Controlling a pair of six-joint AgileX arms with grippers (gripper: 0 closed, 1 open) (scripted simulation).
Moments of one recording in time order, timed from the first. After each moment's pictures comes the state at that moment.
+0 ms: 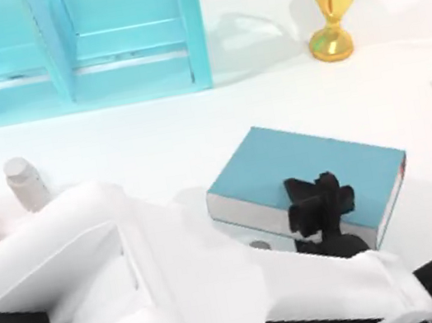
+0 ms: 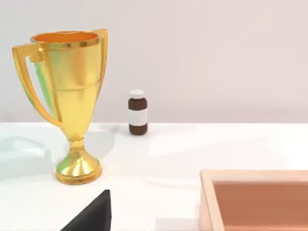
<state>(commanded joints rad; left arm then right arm) -1.30 2.15 1.31 -0.51 -1.30 -2.85 0.00 0.00 0.00 0.00 0.00 0.00</state>
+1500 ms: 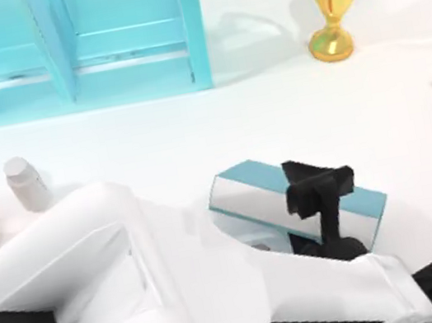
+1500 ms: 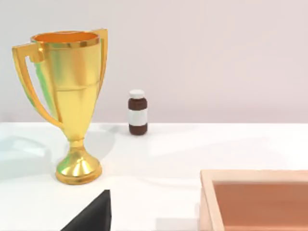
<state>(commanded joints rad) -1.30 2.15 1.31 -0.50 -1.30 -2.85 0.00 0.00 0.00 0.00 0.00 0.00</state>
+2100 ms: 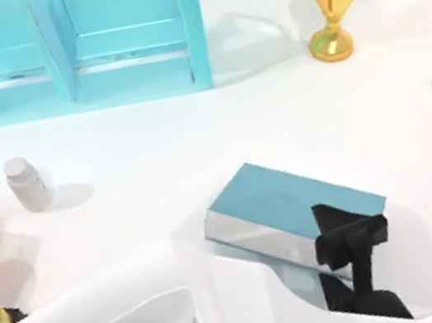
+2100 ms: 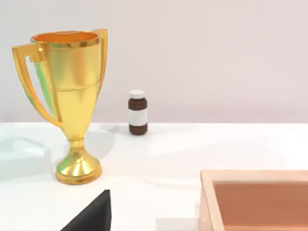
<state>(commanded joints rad) -1.44 2.22 1.41 -0.86 -1.27 -3.22 0.00 0.00 0.00 0.00 0.00 0.00</state>
